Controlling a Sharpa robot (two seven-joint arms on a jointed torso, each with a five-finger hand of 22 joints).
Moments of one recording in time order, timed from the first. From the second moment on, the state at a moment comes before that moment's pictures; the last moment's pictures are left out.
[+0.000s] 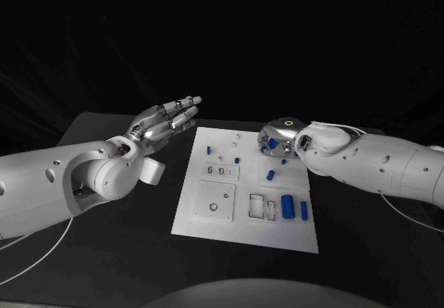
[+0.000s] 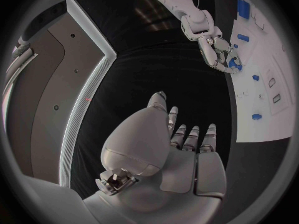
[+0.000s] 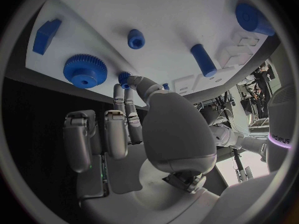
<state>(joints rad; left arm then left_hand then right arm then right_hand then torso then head) 1.35 -0.93 -0.22 1.66 -0.03 -0.20 0.45 1.52 0.22 -0.20 0.29 0.47 0.50 0.08 0.12 0.05 0.05 0.04 0.02 0.02 0.03 0.13 0.04 0.01 0.16 0.04 0.29 0.04 0.03 1.27 -0.63 -0.21 1.15 -1.68 -0.29 0.00 1.36 -0.08 0.36 -0.01 0.48 0.98 0.09 0.21 0.62 0.96 0.05 0.39 0.38 1.47 -0.04 1.49 1.29 0.01 1.47 0.07 1.54 1.31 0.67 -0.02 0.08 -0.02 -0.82</state>
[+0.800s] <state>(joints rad) 1.35 -0.96 -0.22 1.67 -0.03 -0.26 0.46 1.41 0.22 -0.28 0.29 0.29 0.42 0.06 0.11 0.05 0.04 0.04 0.05 0.02 0.01 0.09 0.03 0.01 0.16 0.01 0.27 0.01 0.03 1.34 -0.48 -0.19 1.03 -1.60 -0.29 0.01 1.36 -0.08 0.36 -0.01 0.47 0.99 0.09 0.21 0.63 0.97 0.04 0.39 0.38 1.47 -0.04 1.49 1.27 0.01 1.47 0.07 1.54 1.31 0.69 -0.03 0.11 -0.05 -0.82</state>
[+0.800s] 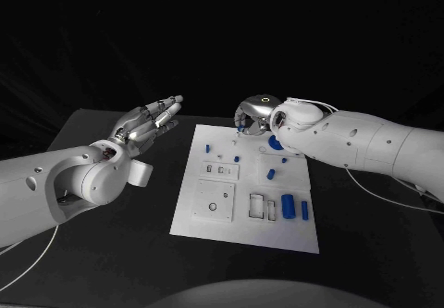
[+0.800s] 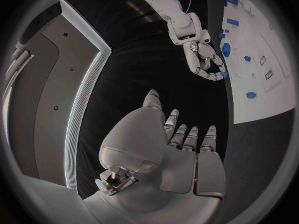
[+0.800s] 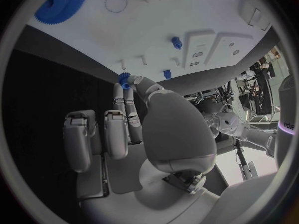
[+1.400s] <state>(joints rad) 1.35 -0.95 -0.22 1.67 -0.03 -0.27 0.47 1.45 0.22 -0.28 0.29 0.35 0.43 0.06 0.11 0.05 0.04 0.04 0.06 0.02 0.01 0.08 0.03 0.01 0.16 0.01 0.27 0.01 0.03 1.33 -0.40 -0.19 0.93 -1.57 -0.25 0.01 1.36 -0.08 0.36 -0.01 0.47 0.97 0.09 0.20 0.62 0.97 0.04 0.37 0.37 1.47 -0.04 1.49 1.25 0.01 1.47 0.07 1.53 1.31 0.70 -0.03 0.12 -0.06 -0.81</state>
